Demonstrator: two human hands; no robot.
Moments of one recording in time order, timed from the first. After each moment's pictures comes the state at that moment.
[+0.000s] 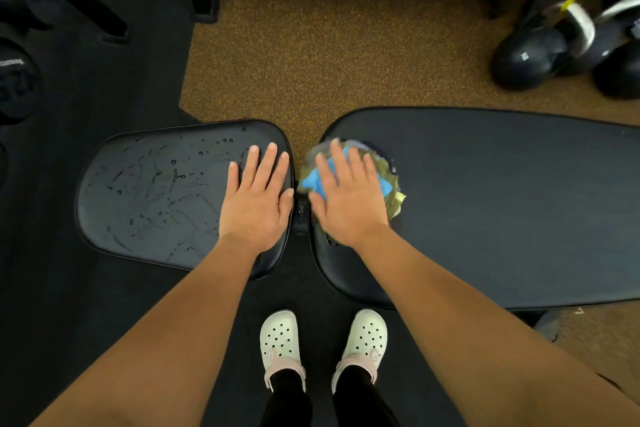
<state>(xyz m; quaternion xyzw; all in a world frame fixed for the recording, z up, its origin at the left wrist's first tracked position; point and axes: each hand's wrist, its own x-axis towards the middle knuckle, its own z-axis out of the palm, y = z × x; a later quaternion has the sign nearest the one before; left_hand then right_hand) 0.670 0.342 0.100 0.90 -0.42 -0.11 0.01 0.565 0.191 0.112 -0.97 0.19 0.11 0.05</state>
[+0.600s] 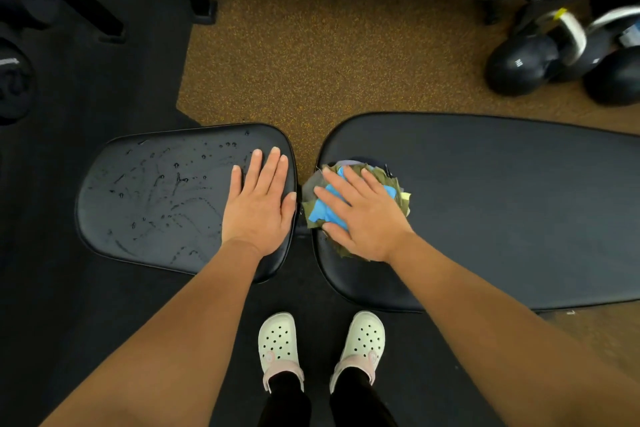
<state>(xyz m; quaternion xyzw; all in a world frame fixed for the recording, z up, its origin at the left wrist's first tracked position) 0.672 0.344 0.102 0.90 -0.41 -0.12 0.02 0.536 0.171 0.116 -0.99 0.02 0.12 0.06</state>
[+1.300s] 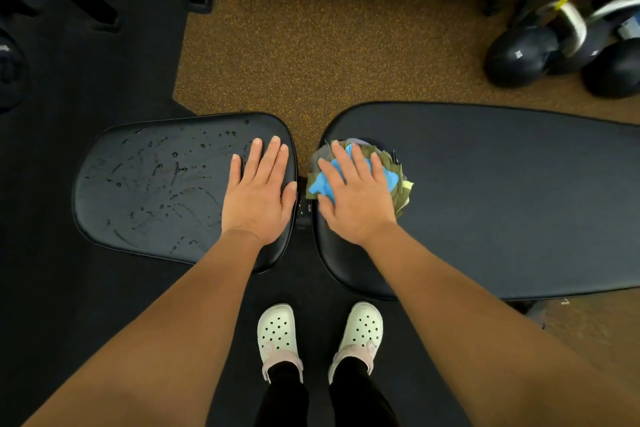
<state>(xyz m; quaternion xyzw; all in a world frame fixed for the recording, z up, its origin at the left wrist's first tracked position) 0.672 0.345 0.100 0.90 -0.41 -0.12 0.03 0.557 0.191 0.115 -0.98 0.18 0.11 0.03</state>
